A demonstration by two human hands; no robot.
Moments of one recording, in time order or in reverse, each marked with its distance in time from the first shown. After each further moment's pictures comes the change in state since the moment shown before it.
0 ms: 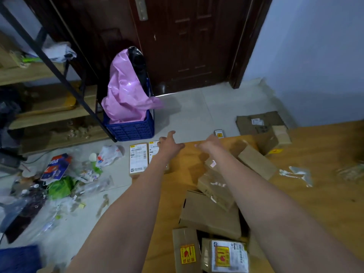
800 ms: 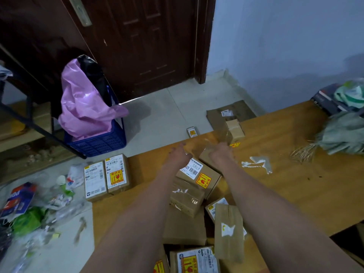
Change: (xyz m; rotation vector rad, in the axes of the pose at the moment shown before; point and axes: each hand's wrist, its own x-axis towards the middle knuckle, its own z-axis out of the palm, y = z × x) left_hand -0.002 0.109 0.148 0.205 -0.266 0.144; right_hand 0.051 0.155 -0.092 -0.067 0.280 0.258
